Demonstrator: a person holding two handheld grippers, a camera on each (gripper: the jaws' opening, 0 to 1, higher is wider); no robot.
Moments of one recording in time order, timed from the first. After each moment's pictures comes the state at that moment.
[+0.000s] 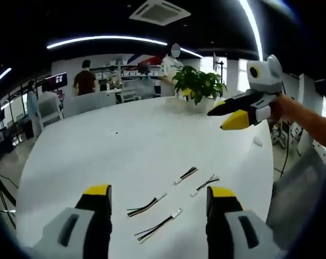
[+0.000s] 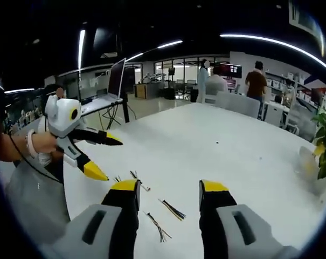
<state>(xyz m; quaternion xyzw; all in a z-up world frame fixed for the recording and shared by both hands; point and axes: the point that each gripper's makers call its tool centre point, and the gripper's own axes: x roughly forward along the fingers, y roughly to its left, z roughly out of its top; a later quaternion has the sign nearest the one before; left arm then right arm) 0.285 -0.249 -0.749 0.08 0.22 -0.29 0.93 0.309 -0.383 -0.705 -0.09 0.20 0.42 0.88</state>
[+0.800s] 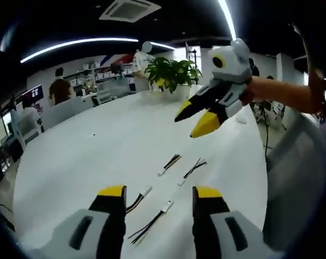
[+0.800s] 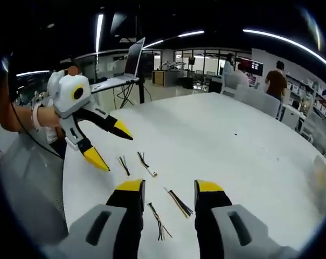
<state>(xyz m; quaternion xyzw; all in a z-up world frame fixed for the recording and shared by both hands) 0.274 -0.271 -0.772 0.15 0.21 -0.39 0.88 0.304 -0.359 -0.756 -0.15 0.23 0.48 0.83</state>
